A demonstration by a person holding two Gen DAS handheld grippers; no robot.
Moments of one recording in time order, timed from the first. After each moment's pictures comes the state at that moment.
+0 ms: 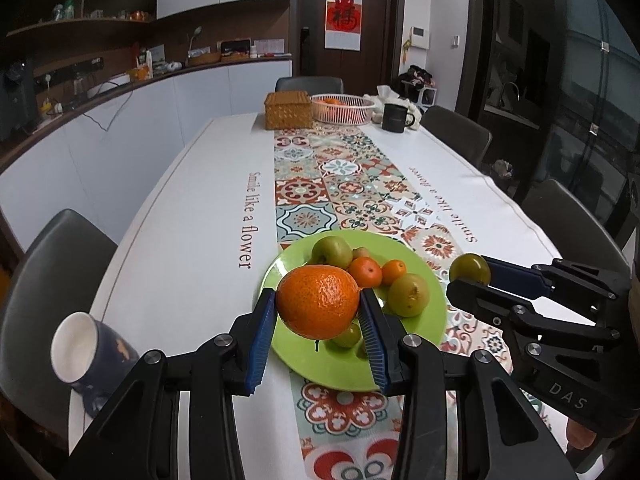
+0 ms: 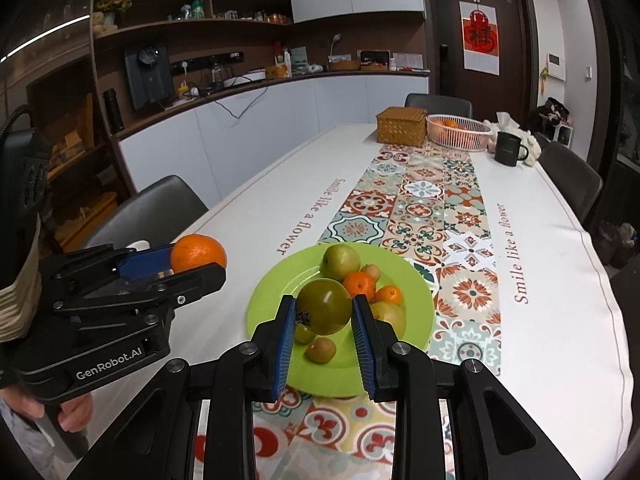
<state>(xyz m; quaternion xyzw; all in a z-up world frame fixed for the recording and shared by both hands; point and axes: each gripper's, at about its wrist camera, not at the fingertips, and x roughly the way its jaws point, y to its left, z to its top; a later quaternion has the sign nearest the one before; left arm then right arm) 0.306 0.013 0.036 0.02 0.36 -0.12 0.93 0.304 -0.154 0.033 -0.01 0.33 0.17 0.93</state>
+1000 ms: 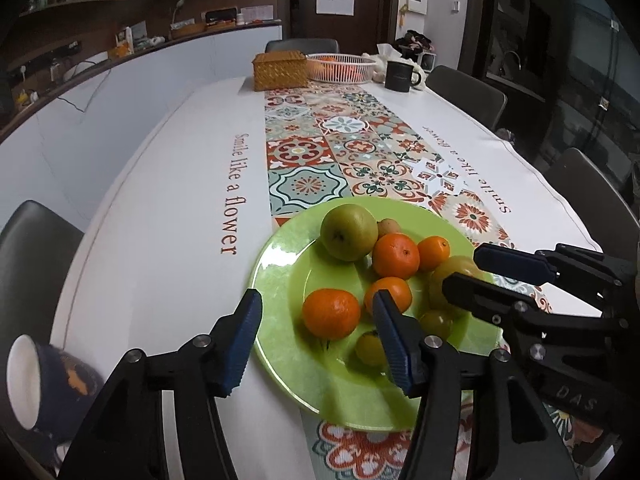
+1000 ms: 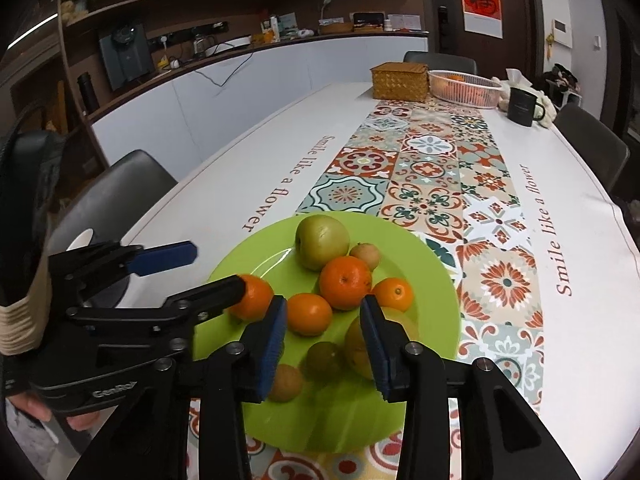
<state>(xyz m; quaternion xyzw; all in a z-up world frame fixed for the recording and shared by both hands) 0.363 0.008 -0.018 0.04 0.40 -0.13 0.91 0.370 -0.153 -0.024 0.00 0.38 0.17 0.91</state>
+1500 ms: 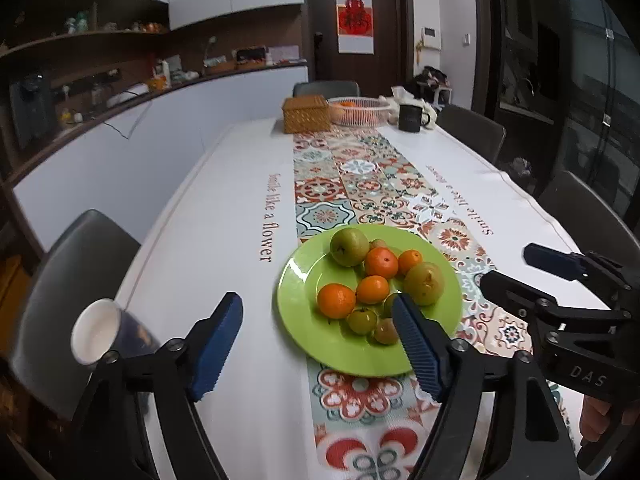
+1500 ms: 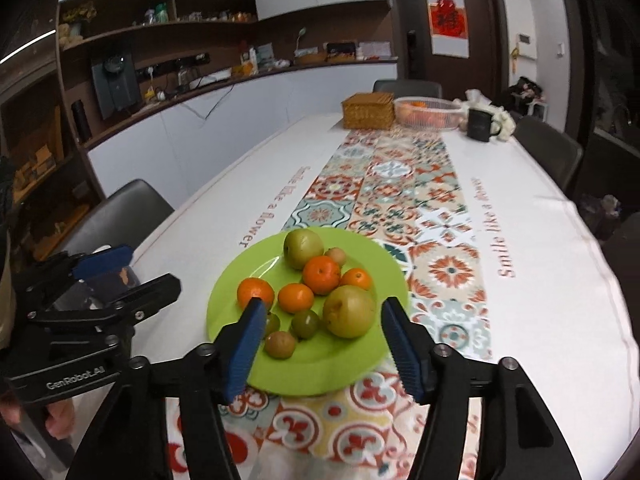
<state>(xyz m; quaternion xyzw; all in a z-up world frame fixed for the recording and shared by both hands) 0.273 0.011 0.040 0.05 0.34 -0.07 0.94 0.290 -0.178 0.022 0.01 0.32 0.11 0.94</state>
